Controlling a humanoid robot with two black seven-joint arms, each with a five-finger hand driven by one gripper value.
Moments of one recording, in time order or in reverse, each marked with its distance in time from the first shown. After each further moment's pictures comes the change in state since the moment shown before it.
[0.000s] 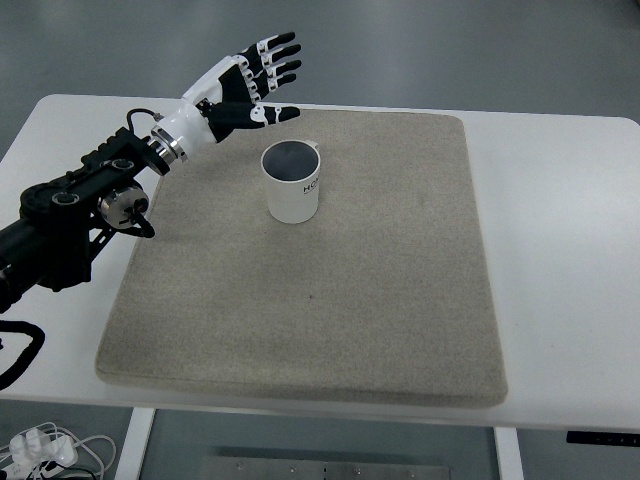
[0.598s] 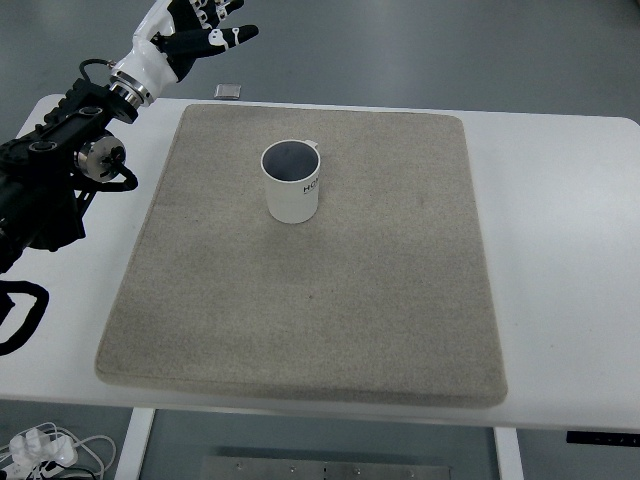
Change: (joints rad) left arm -0.102 -0.042 -0.003 0.237 -0.170 0.012 0.000; right arm 0.000 0.000 0.000 0.000 0.000 0.000 0.000
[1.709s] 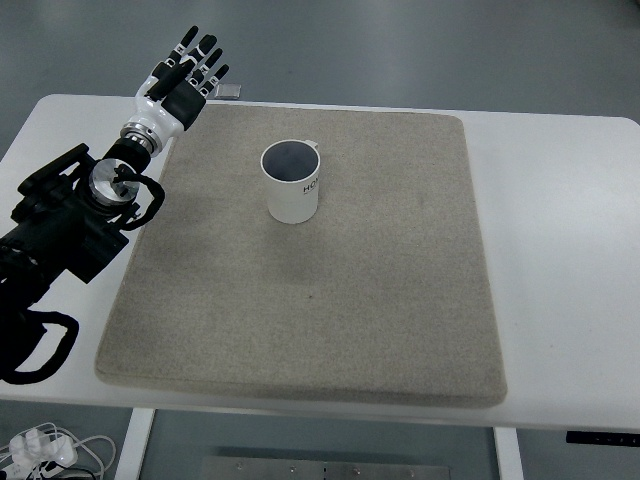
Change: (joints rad) left arm 0.084 -0.097 -0.104 0.083 -0.749 0.000 0.435; right arm -0.002 0.000 0.001 0.008 -0.002 0.009 0.000
